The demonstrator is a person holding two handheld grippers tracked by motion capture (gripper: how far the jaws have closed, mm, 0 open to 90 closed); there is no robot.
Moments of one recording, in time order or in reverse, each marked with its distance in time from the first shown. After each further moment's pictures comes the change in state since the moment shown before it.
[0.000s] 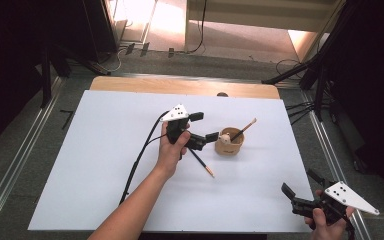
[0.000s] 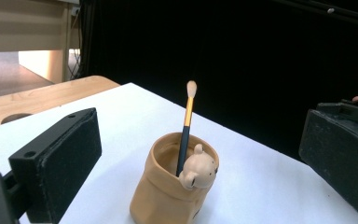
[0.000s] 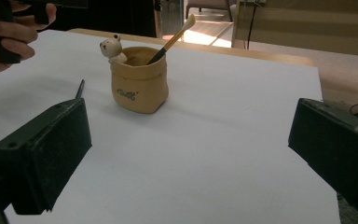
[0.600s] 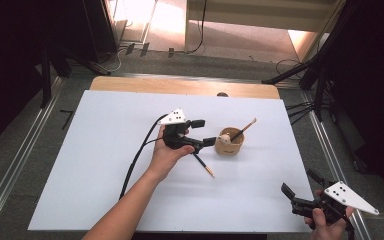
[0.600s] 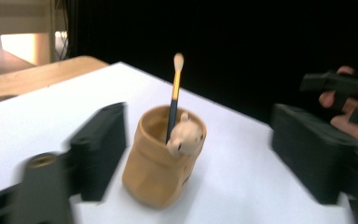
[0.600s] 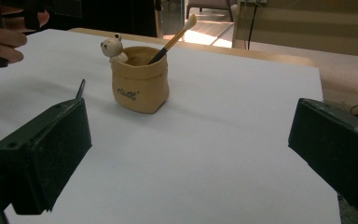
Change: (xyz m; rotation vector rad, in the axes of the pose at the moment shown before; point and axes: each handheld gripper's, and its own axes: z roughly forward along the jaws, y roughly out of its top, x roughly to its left) left arm -0.005 -0.006 -0.011 0.101 -0.024 0.033; right arm 0.000 0.000 0.000 0.000 0.000 -0.003
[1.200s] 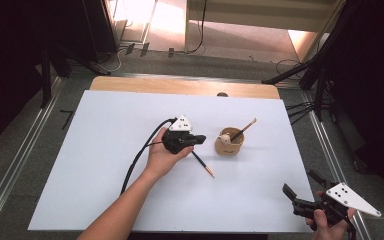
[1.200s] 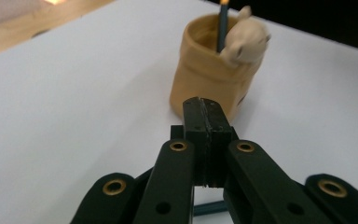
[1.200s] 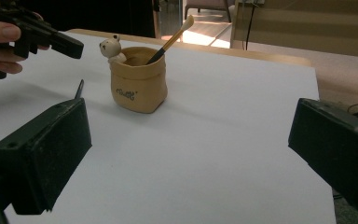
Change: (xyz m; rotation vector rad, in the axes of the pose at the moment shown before) left arm 0.011 -0.020 0.009 0.274 0.150 0.093; right arm 0.000 -0.001 -0.003 -0.002 -0.005 0.003
